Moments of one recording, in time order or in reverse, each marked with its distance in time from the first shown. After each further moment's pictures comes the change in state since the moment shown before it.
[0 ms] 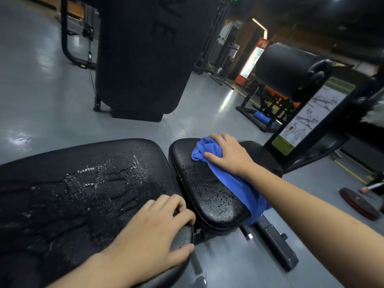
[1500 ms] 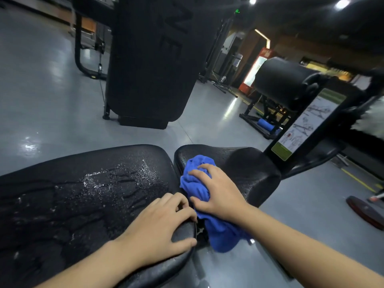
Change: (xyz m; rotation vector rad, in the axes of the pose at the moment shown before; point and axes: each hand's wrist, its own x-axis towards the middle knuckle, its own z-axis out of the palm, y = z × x) left_hand -0.001 -0.005 -0.002 -0.039 0.011 0.003; right_hand -0.089 -0.077 0.017 0.051 0.066 -0.220
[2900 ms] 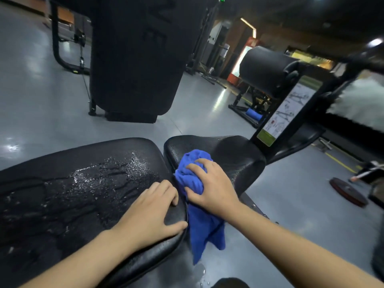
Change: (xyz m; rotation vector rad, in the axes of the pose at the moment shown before) left_hand -0.002 -0.001 0.006 -0.056 0.002 -0.084; right_hand -0.026 -0.008 0.009 -0.035 0.166 0.101
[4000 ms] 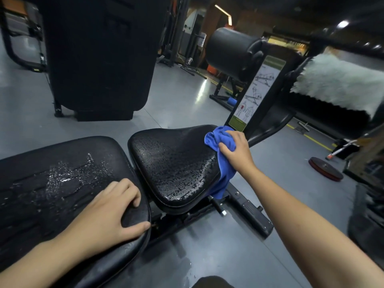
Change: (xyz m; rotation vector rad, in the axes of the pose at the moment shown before) left_hand 0.009 -0.004 0.003 -0.003 -0.022 0.042; right_hand 0.004 0.187 -0.037 0.316 0.207 0.512
